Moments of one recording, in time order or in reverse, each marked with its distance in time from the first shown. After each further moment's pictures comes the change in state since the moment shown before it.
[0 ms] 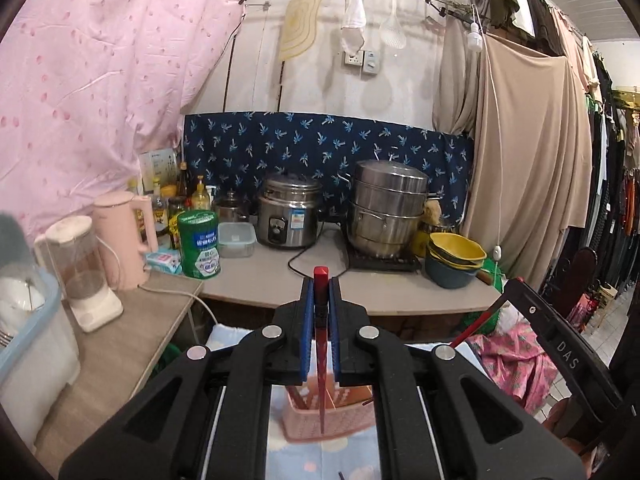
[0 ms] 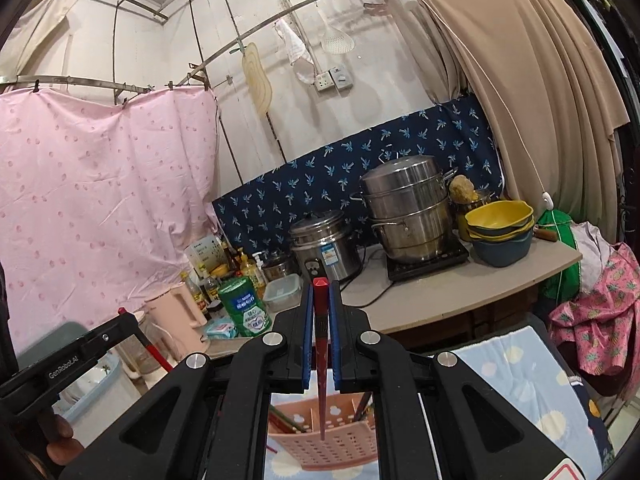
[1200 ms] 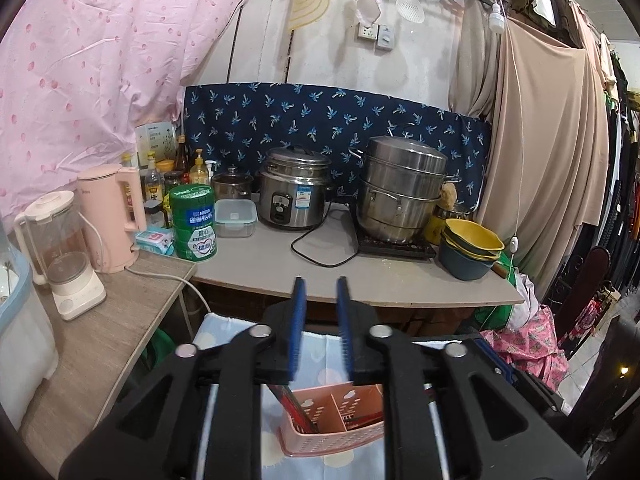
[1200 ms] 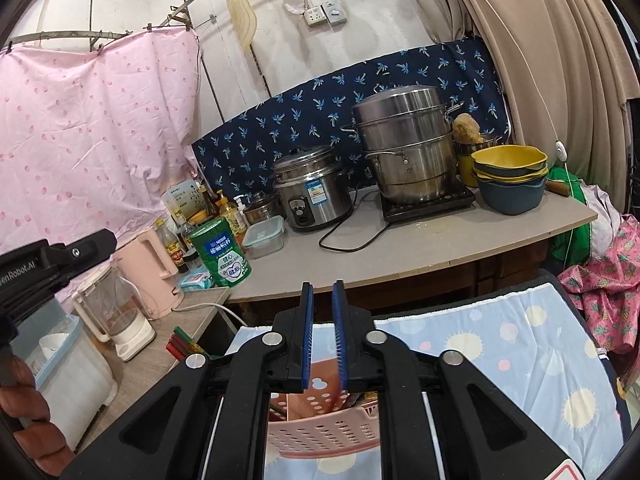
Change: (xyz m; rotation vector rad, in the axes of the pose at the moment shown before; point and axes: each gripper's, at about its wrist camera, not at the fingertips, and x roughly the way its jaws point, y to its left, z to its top) left arm 0.068 0.014 -0.020 -0.032 0.076 0.015; right arm 0.091 -0.009 -0.063 -0.013 0.193 -0.043
